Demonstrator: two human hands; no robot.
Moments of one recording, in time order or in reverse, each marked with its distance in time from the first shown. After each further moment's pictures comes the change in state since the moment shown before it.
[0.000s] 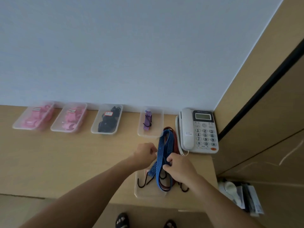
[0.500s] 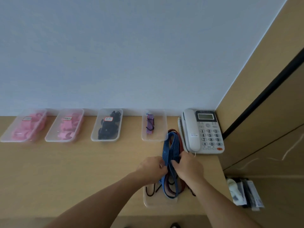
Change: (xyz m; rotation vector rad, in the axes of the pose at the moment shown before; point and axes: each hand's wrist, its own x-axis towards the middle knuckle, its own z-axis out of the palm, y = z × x) left_hand 0.006 -0.025 0.023 0.036 -0.180 0.012; right_hand 0.023 -0.007 0.021 -0.098 0.272 0.295
